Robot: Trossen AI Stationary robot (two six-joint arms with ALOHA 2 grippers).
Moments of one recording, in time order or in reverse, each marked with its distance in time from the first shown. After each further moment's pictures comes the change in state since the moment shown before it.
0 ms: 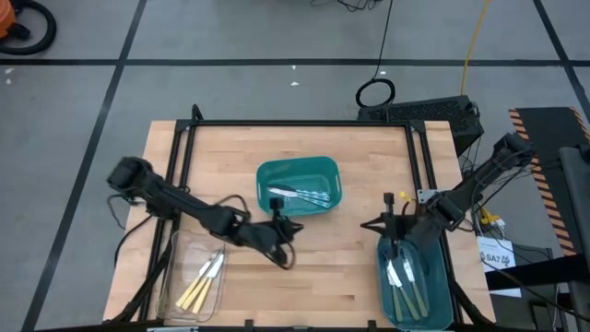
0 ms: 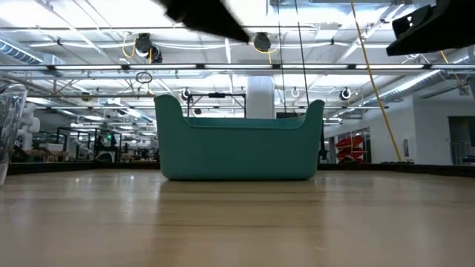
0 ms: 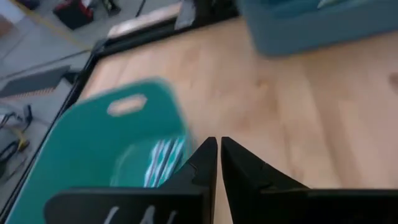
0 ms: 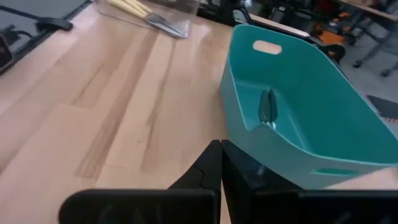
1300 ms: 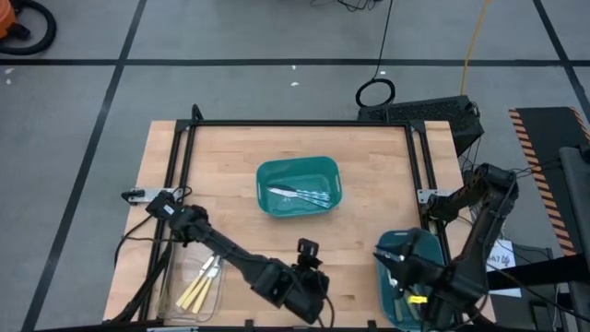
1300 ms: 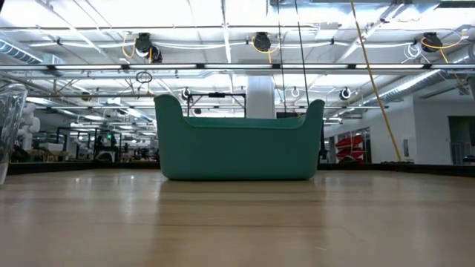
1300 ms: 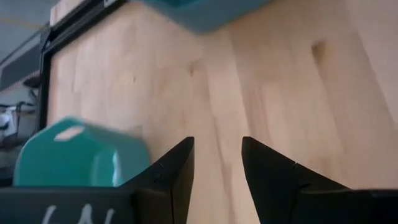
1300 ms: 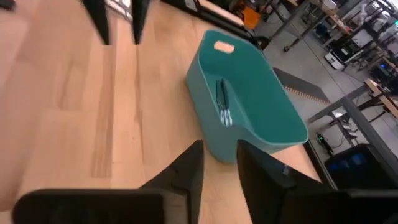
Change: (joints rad) left arm -0.166 0.686 1.214 -1.047 -0.062 -0.150; right arm 0.415 0.726 0.825 -1.199 0.433 0.973
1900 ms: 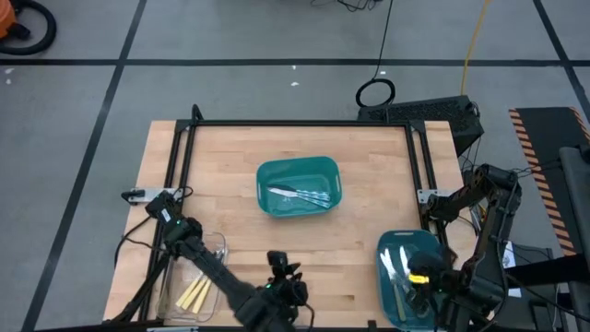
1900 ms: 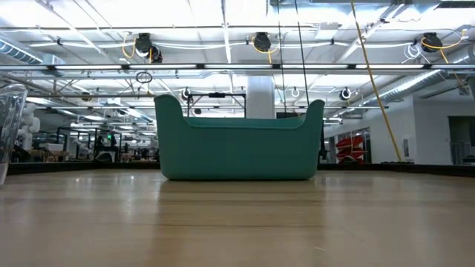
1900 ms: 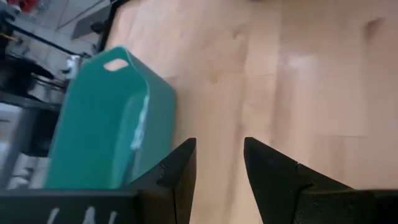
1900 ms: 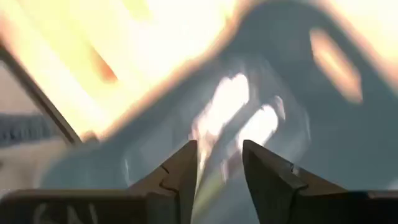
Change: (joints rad) left arm -0.140 0.032 0.000 -0.277 -0.259 -0.538; right arm 0.064 0.003 0.143 -0.118 -0.828 0.787
